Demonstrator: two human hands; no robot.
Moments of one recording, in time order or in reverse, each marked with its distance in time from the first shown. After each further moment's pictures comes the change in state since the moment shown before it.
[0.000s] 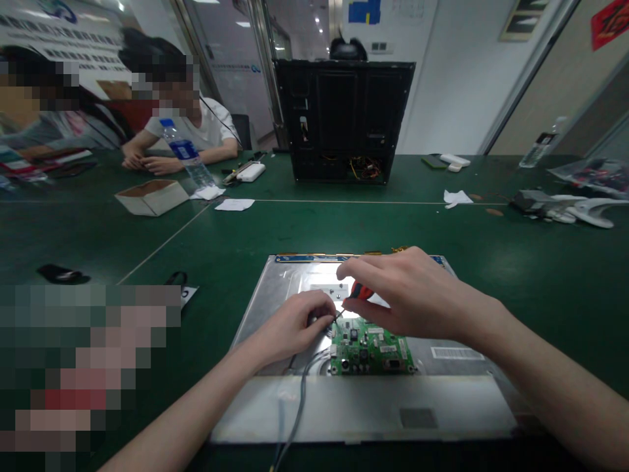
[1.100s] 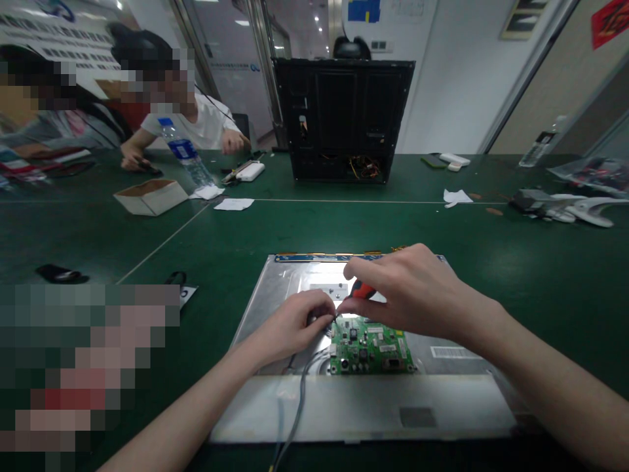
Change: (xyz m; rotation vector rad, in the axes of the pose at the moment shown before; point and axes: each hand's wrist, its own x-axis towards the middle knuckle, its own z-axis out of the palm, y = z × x) left_hand 0.001 0.005 -0.003 -0.003 -0.003 -0.004; right_hand 0.001 0.000 0.002 -0.102 0.018 0.047
